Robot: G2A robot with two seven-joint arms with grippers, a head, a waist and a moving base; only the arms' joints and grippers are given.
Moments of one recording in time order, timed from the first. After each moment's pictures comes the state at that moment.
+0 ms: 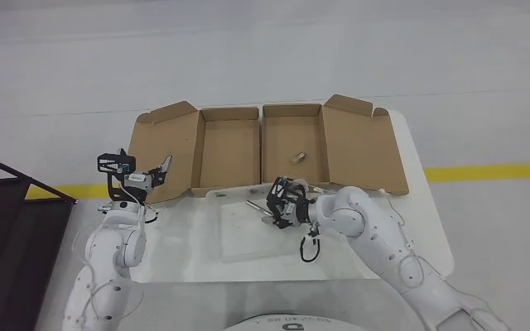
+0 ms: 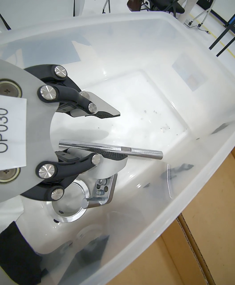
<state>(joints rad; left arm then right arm) 1.73 -1.15 -1.60 -1.80 1.33 0.00 0.00 -1.28 -1.20 0.96 -1.49 -0.84 -0.60 0.72</state>
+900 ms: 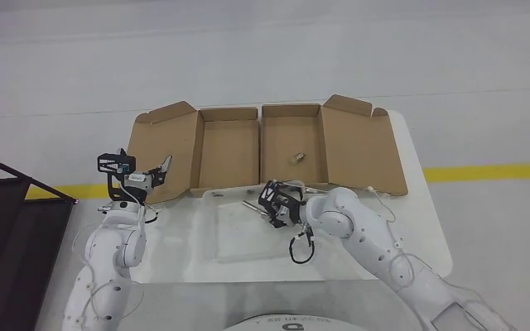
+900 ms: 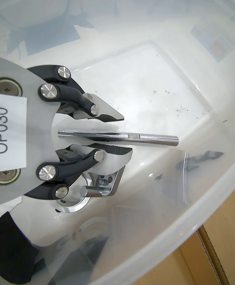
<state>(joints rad) 1.73 -1.15 -1.60 -1.80 1.33 0.00 0.00 -1.23 -1.22 0.85 -1.47 -0.96 -0.48 0.73</state>
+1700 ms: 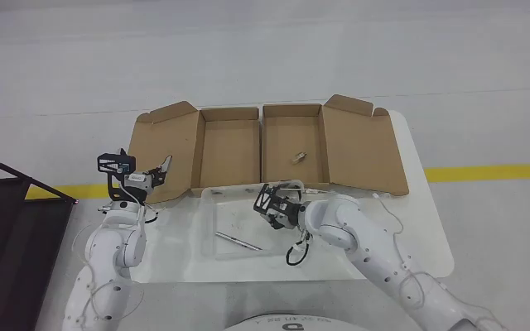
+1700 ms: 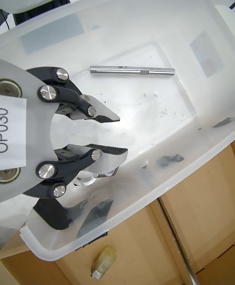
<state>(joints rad) 1.73 -1.15 -1.60 -1.80 1.33 0.00 0.00 -1.32 -1.18 0.86 -1.73 -1.17 -0.41 0.74</state>
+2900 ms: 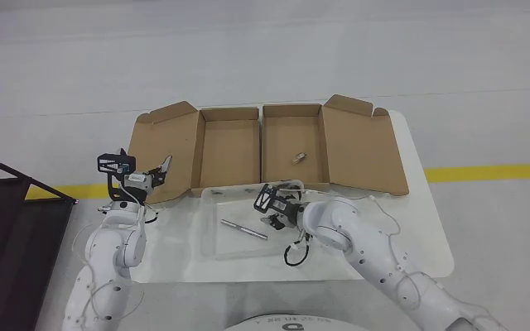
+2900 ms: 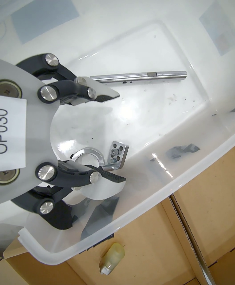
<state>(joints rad) 1.73 -1.15 -1.60 -1.80 1.33 0.00 0.00 -1.31 -1.19 0.85 -1.68 -1.22 -0.34 0.74</state>
